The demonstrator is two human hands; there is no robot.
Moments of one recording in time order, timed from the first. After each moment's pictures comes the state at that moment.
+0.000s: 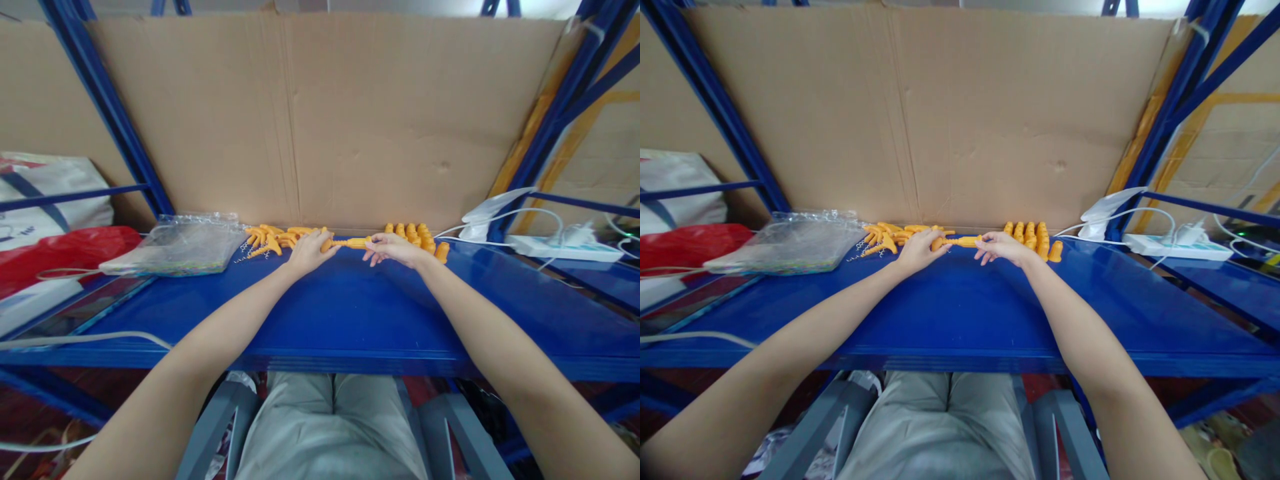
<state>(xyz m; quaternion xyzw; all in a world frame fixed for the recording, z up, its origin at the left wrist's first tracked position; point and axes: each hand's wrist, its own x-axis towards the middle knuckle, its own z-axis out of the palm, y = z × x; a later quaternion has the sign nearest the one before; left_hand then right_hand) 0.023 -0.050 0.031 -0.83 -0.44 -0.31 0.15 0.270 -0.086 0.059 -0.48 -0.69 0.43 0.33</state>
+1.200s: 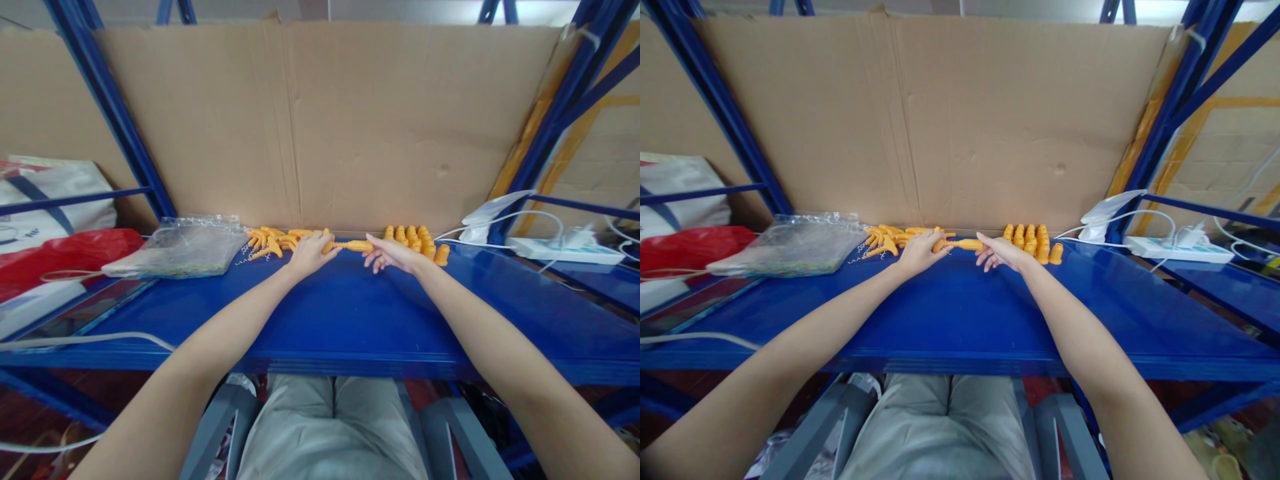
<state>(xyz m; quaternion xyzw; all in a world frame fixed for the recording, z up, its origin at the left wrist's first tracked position) 0.026 -0.056 0.036 -0.83 -0.44 -0.29 0.18 0.263 -0.084 0.055 -0.52 -0.64 0.47 0.33</state>
